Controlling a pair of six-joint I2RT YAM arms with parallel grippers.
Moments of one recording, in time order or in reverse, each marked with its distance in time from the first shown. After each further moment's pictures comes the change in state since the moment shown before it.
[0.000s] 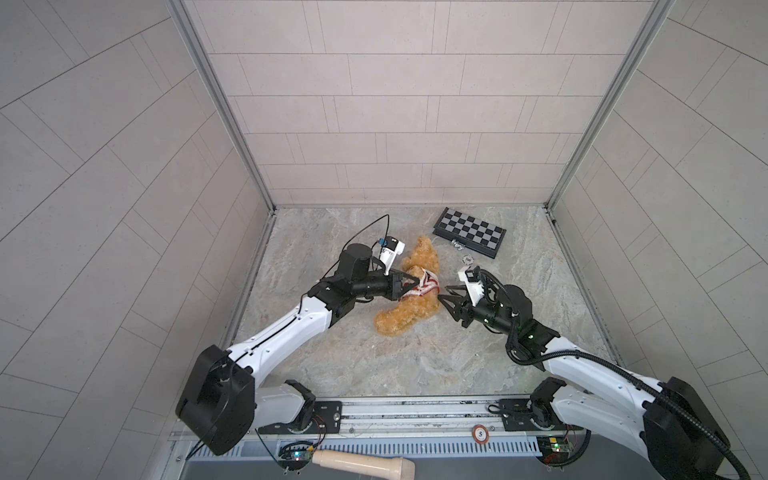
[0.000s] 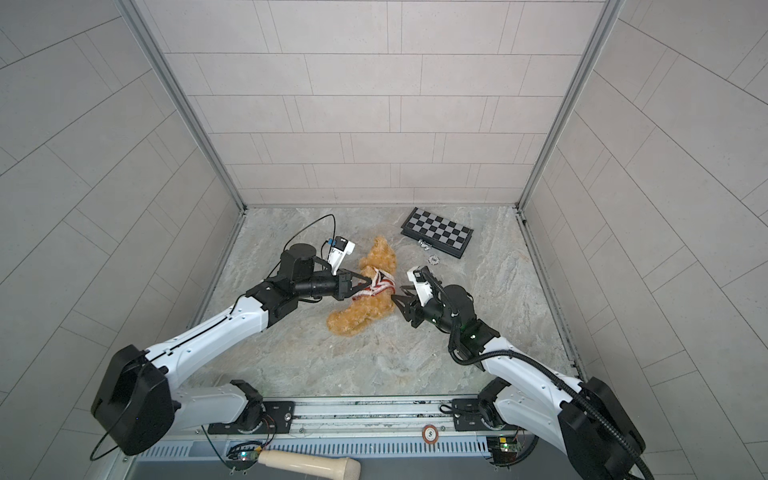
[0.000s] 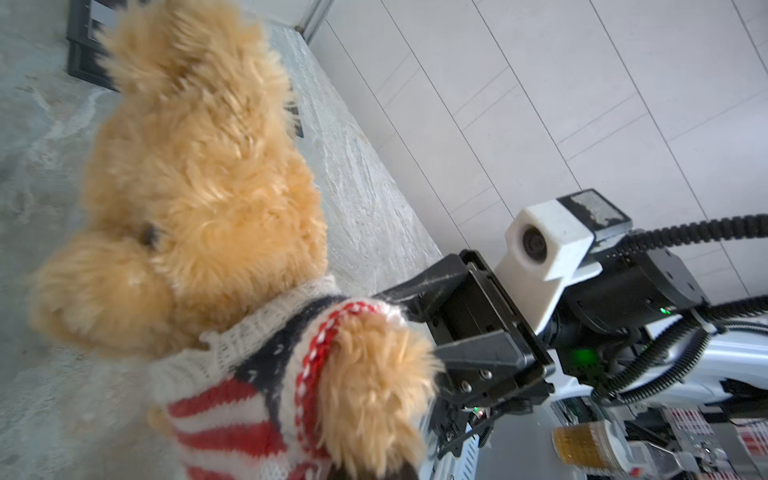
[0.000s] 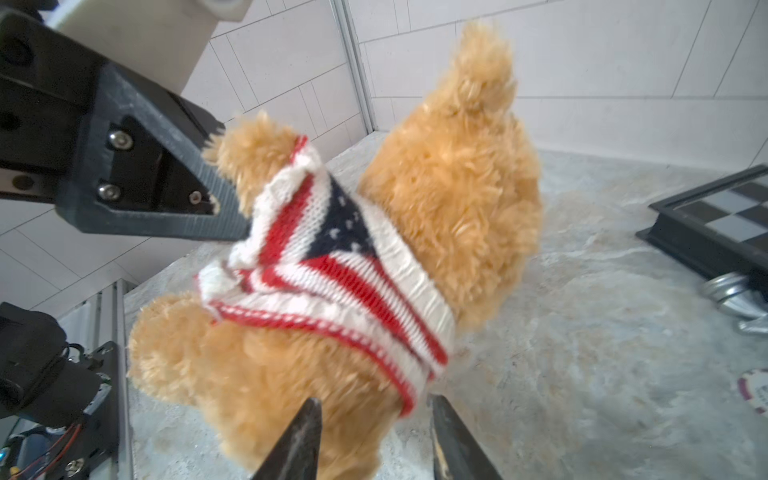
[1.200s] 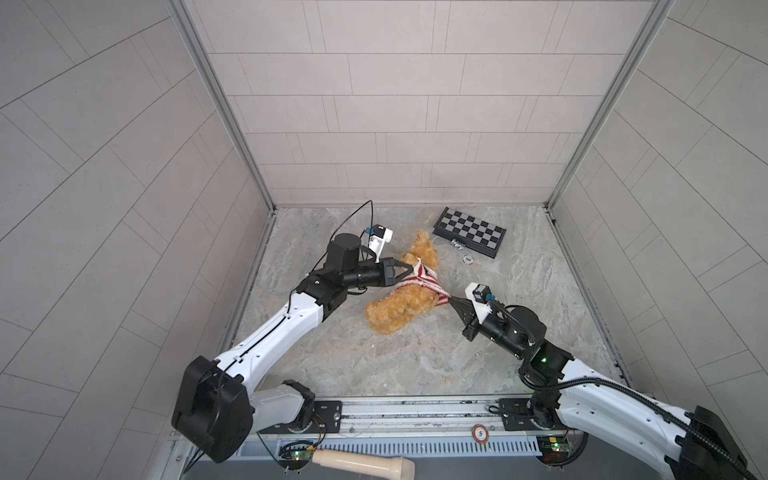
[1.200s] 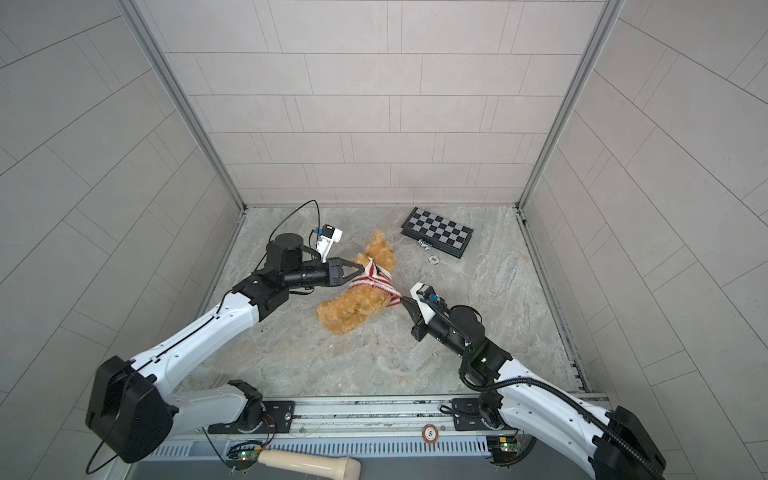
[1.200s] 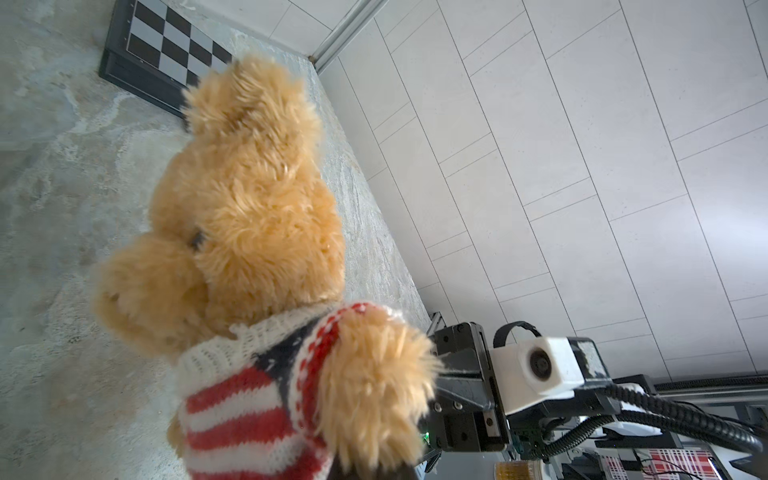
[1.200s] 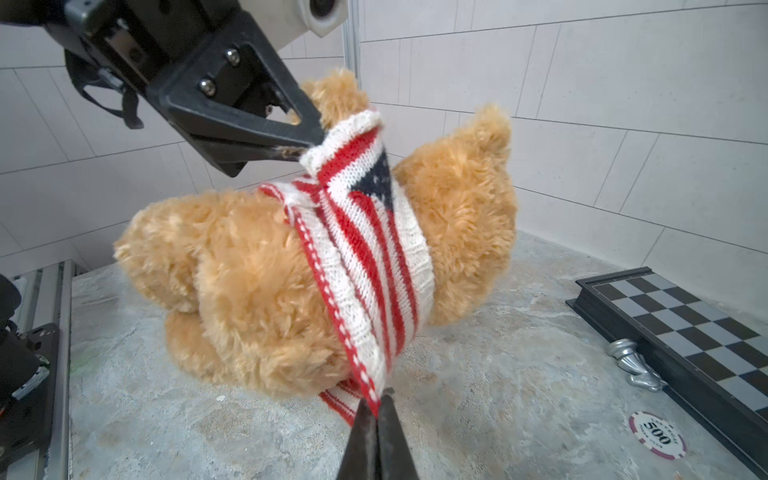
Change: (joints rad) left arm 0.078 -0.021 0.073 -0.046 0.001 -0.177; right arm 0.161 -0.229 -0.127 0.010 0.215 -0.155
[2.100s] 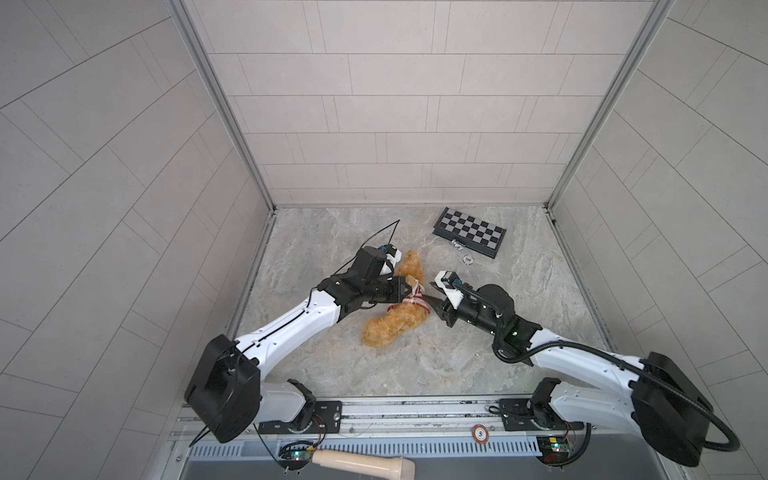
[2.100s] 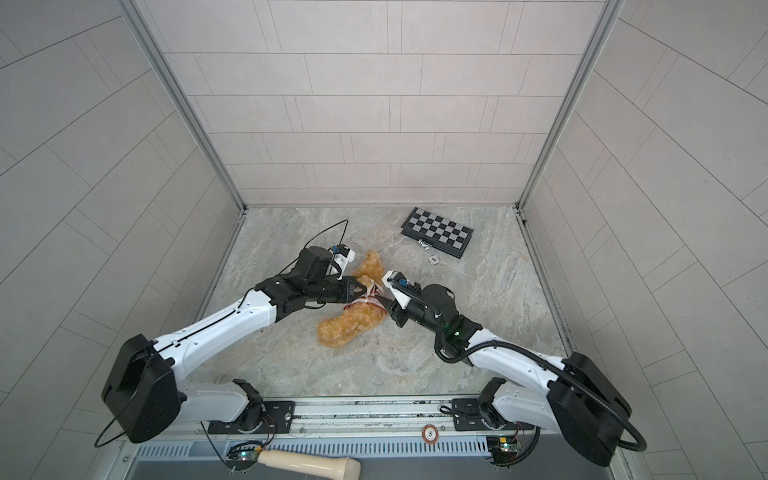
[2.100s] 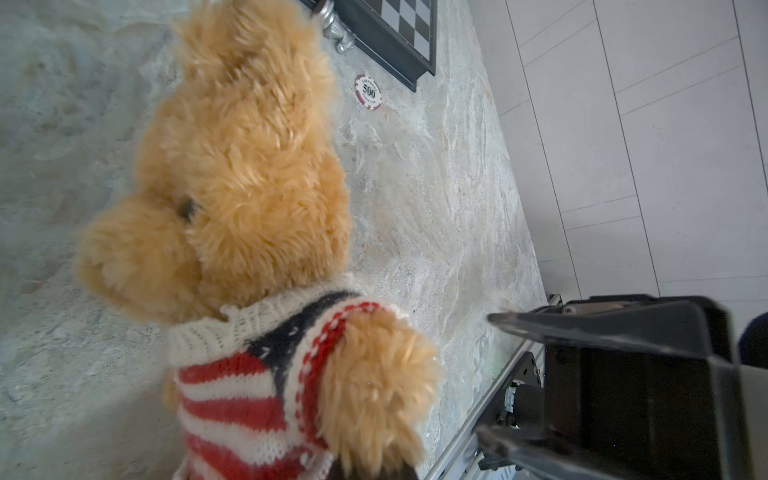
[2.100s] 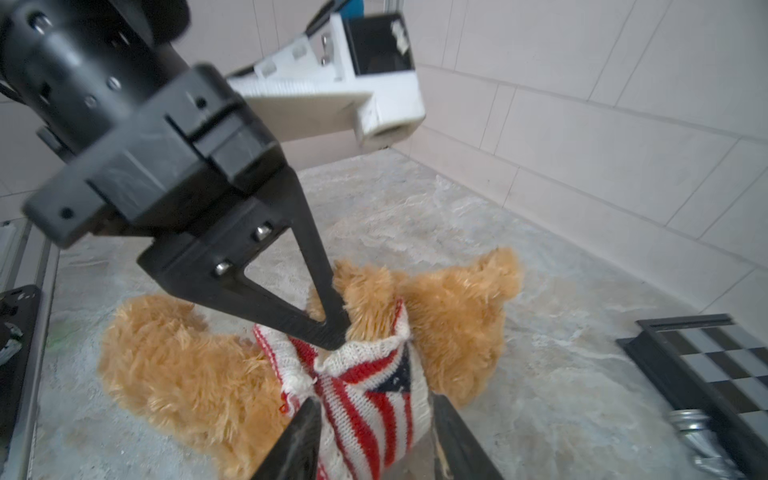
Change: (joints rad) left arm -0.155 0.096 -0.021 -0.207 -0.314 0.037; right arm -0.002 0.423 0.196 0.106 -0.096 -0.082
